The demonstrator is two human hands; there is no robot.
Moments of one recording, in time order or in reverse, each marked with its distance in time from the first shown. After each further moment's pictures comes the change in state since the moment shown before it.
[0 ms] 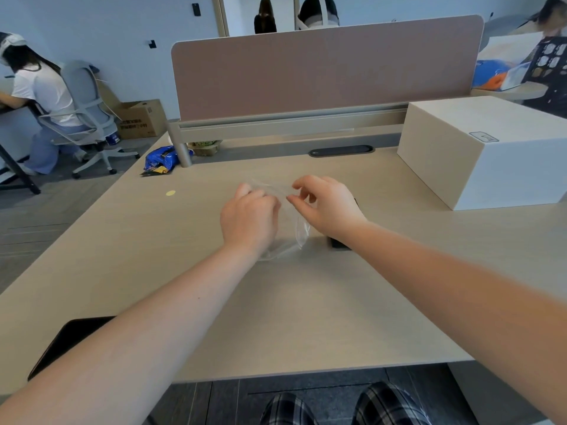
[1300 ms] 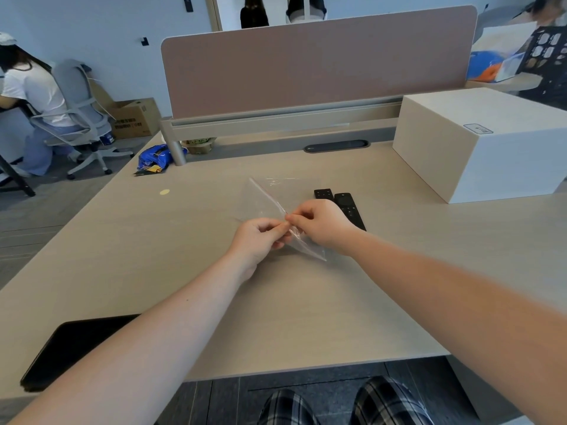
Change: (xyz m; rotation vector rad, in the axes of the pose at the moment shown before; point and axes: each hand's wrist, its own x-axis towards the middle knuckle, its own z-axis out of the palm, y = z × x) left_hand -0.025 0.006 0.025 -1.274 -0.498 -0.689; right_hand -0.015 0.013 0.016 0.285 -0.332 0.383
